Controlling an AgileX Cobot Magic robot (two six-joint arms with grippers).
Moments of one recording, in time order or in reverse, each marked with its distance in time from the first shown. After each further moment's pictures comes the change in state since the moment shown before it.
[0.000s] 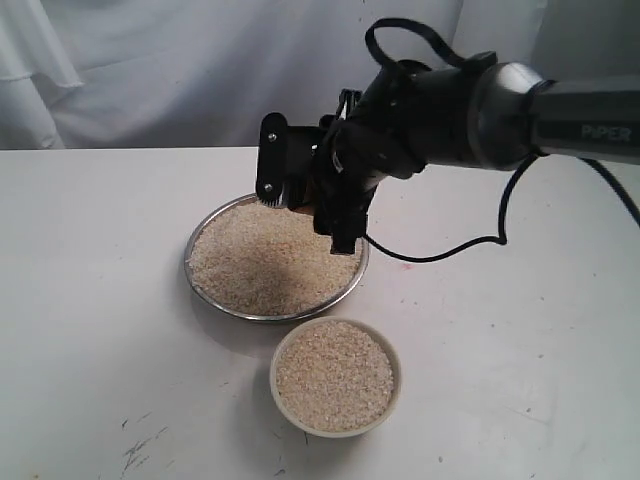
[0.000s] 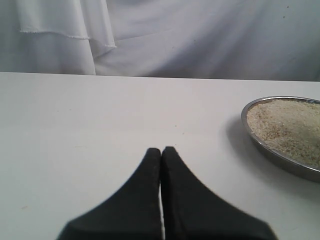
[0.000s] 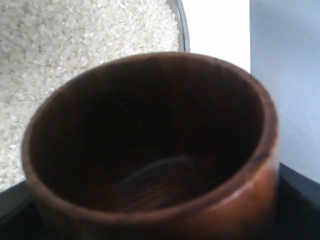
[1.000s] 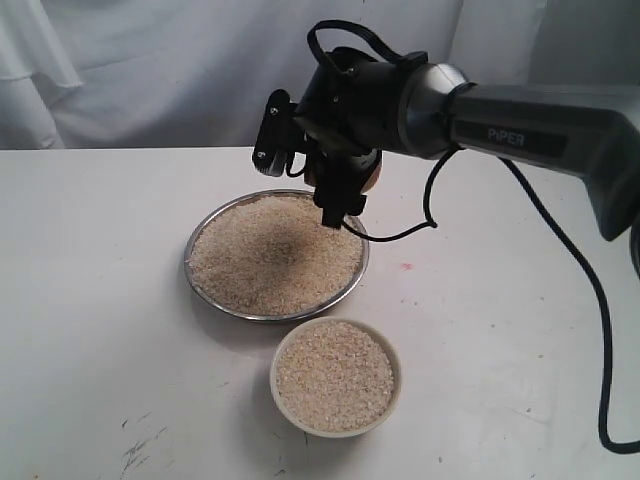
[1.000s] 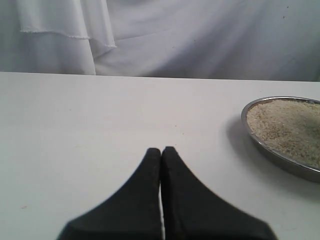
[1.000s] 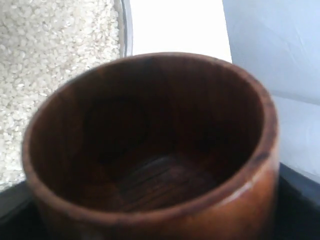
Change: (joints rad) left arm 0.000 0.000 0.000 0.000 0.000 0.000; right arm 0.027 0.163 -0.288 -0.182 0.330 0.319
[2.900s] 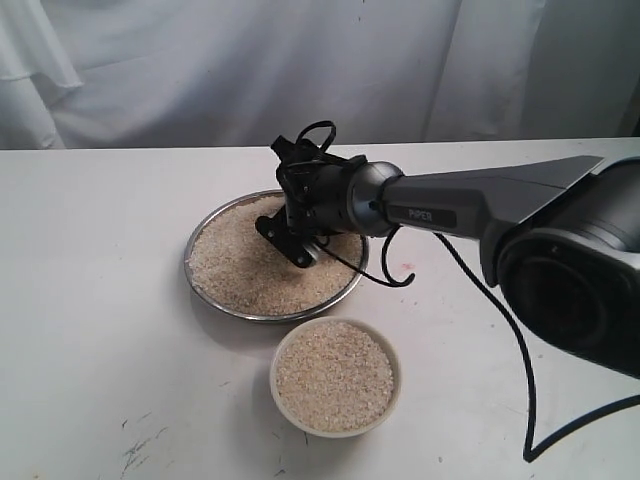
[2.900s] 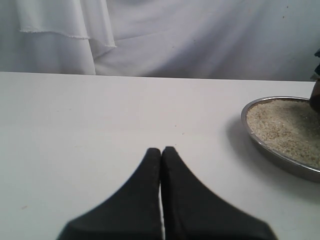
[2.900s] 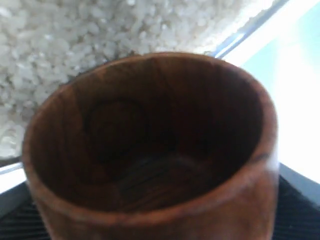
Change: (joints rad) left arm 0.000 0.000 0.000 0.000 0.000 0.000; right arm 0.027 0.232 -0.013 -0.549 -0.183 -0.526
